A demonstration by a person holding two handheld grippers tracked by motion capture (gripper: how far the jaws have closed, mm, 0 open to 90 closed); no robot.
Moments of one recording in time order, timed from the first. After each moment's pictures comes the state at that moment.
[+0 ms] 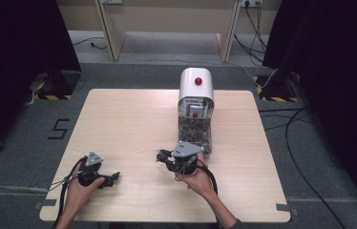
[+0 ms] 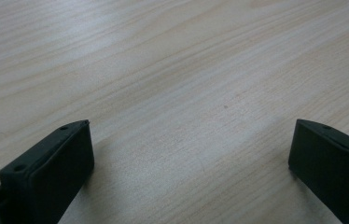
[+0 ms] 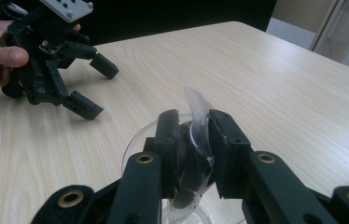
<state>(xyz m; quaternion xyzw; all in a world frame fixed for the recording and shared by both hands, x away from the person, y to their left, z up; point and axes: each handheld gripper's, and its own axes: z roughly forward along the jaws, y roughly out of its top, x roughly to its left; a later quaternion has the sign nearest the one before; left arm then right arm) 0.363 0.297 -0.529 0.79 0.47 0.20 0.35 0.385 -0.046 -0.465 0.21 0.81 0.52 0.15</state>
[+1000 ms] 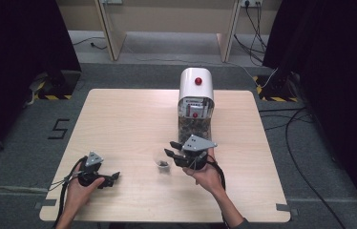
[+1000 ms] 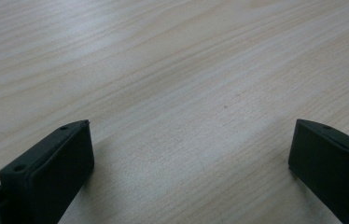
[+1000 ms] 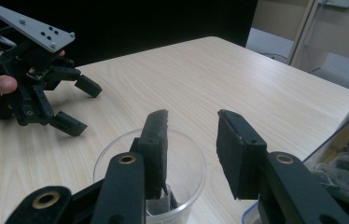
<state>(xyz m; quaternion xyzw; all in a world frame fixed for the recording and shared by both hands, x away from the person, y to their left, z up) 0.363 0.297 -0.529 0.79 0.47 0.20 0.35 0.390 -0.073 -0.445 0.23 0.79 0.54 0.17</state>
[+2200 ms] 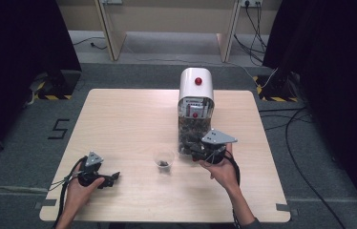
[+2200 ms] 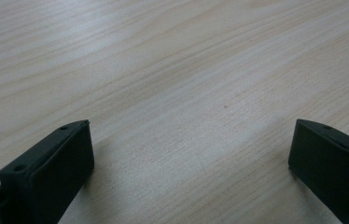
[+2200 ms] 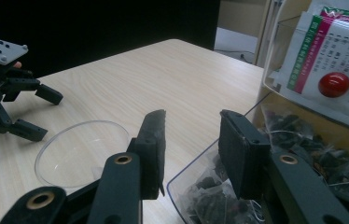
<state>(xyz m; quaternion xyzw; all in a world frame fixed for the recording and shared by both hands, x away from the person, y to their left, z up) 0.363 0.297 -0.529 0.79 0.47 0.20 0.35 0.401 -0.121 -0.435 0.29 0.77 0.54 0.19</state>
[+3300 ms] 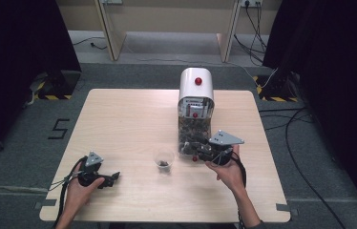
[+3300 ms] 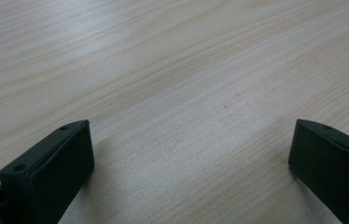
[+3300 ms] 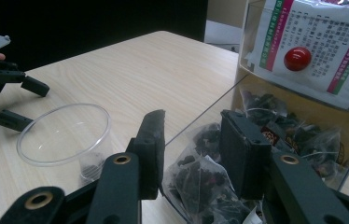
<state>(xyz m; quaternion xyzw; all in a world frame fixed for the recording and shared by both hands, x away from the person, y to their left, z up) 0.363 0.297 -0.529 0.79 0.47 0.20 0.35 0.400 -0.141 -0.441 0.31 0.77 0.53 0.20</state>
